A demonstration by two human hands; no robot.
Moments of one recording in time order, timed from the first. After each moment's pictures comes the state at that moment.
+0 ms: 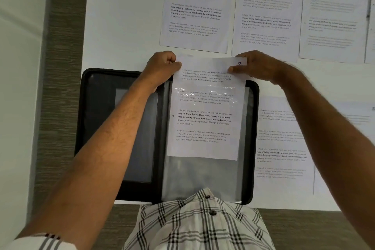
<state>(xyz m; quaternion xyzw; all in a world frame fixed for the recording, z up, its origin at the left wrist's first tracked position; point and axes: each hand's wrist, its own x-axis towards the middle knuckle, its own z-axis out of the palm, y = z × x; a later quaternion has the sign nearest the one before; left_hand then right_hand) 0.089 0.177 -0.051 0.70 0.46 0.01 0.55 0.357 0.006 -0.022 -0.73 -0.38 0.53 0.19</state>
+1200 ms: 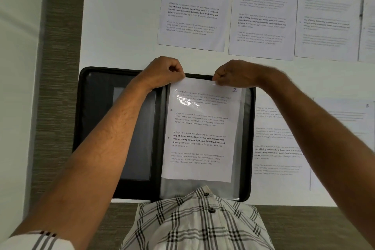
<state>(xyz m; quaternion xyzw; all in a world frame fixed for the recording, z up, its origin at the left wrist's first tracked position) 0.081 0.172 -0.046 0.78 0.35 -0.07 0.51 0.313 0.018 -0.010 -0.70 -0.52 0.49 -0.02</state>
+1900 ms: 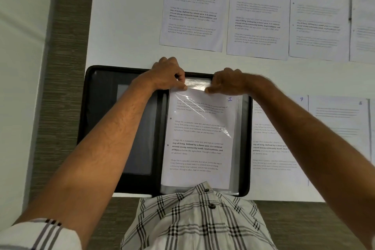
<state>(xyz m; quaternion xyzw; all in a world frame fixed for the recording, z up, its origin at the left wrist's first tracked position) 0.081 0.164 -0.043 0.89 0.26 -0.17 0.33 0.273 0.007 -0.005 -0.74 -0.49 0.44 -0.09</state>
